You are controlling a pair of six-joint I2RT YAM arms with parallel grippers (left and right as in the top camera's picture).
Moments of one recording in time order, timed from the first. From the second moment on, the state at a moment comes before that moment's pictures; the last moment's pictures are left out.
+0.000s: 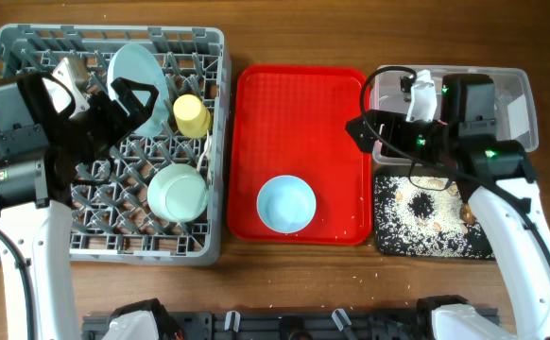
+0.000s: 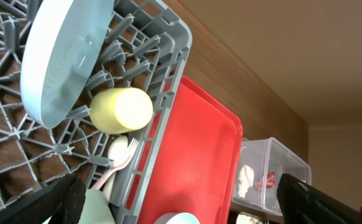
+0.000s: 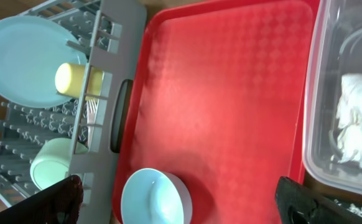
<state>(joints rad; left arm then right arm) 0.23 1.22 1.26 -0.84 0.52 -0.50 0.10 1.29 1.07 -0.69 -0.50 0.28</state>
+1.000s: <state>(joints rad) 0.21 1.22 1.26 -0.95 0.53 -0.52 0.10 1.36 1.07 -0.69 -0.50 0.32</state>
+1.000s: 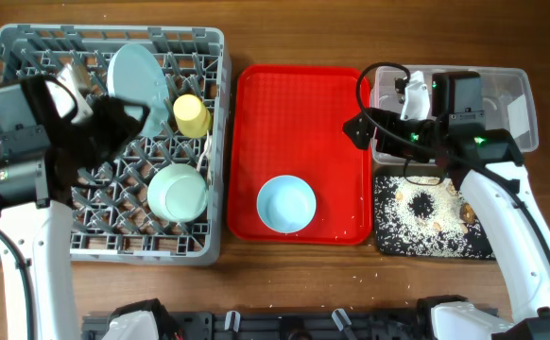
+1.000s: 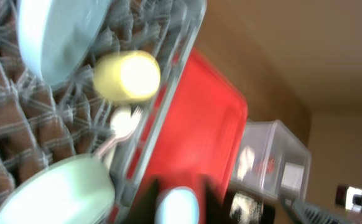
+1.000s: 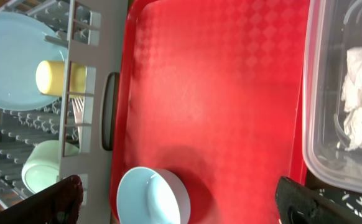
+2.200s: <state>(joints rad) -1.00 1.74 1.09 -0.62 -0.17 -0.76 0.10 1.36 1.07 -0.69 -0.50 0.32</state>
